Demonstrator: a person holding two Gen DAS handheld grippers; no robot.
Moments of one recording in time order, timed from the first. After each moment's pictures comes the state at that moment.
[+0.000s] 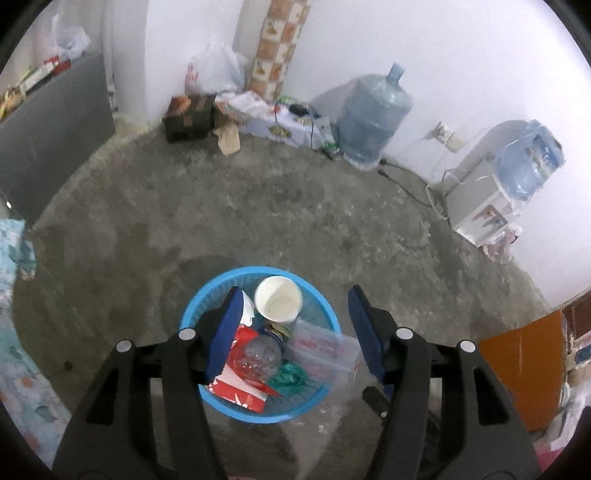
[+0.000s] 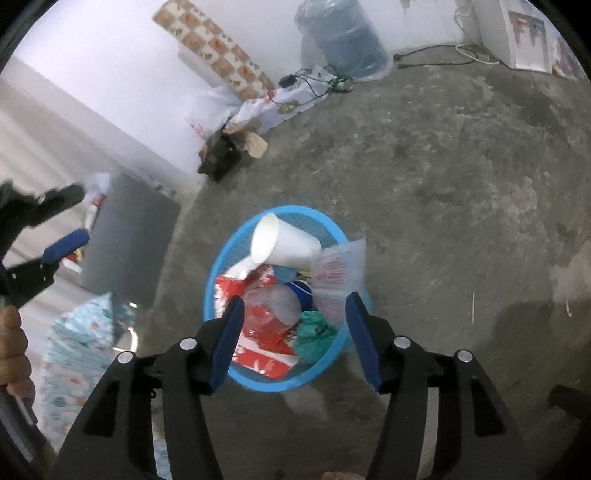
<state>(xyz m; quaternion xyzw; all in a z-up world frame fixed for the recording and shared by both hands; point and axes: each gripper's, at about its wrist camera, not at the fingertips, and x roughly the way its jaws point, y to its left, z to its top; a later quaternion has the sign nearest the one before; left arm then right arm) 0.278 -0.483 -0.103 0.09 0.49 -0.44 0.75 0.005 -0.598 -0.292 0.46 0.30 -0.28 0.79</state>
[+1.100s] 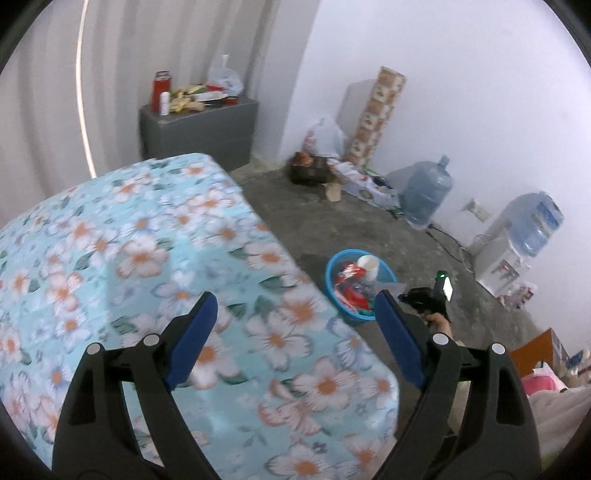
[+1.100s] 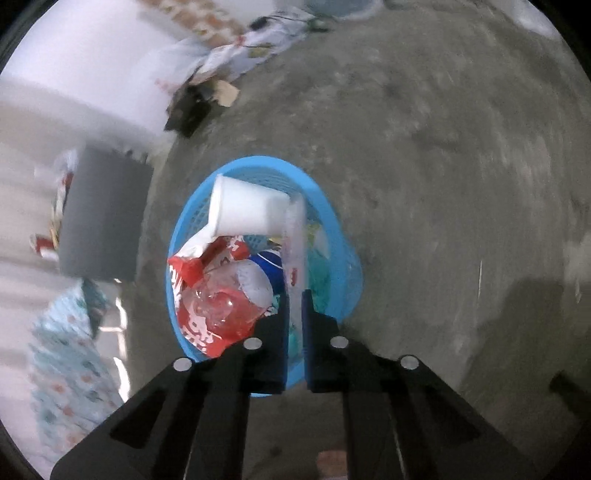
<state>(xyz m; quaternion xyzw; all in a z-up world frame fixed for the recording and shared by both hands) 0.152 -0.052 0.073 0.01 0.42 -0.30 0.86 0.064 -0.624 -0.356 0.48 0.41 -0.26 0.73</state>
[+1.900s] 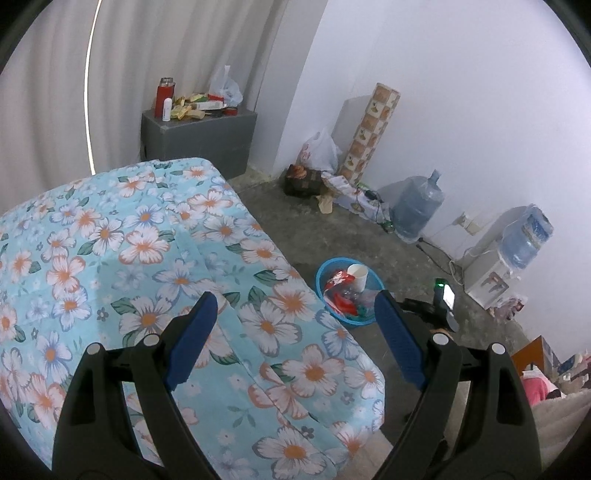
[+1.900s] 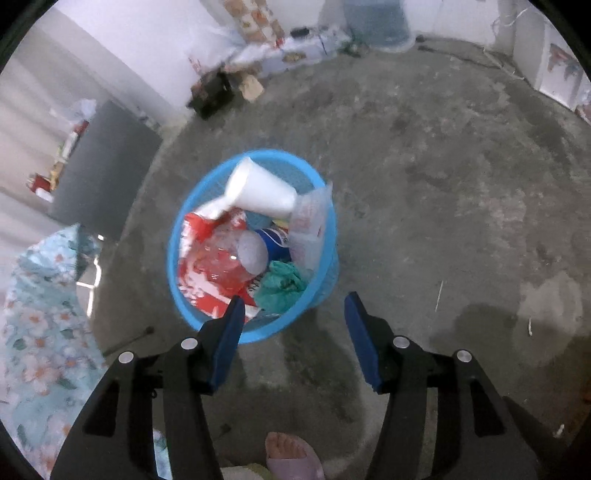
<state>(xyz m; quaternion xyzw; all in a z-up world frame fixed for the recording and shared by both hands) 0.117 -0.037 0.077 -0.02 0.39 -0.32 0.86 0.021 -0.590 -0.292 0.39 0.44 -0.26 0.77</state>
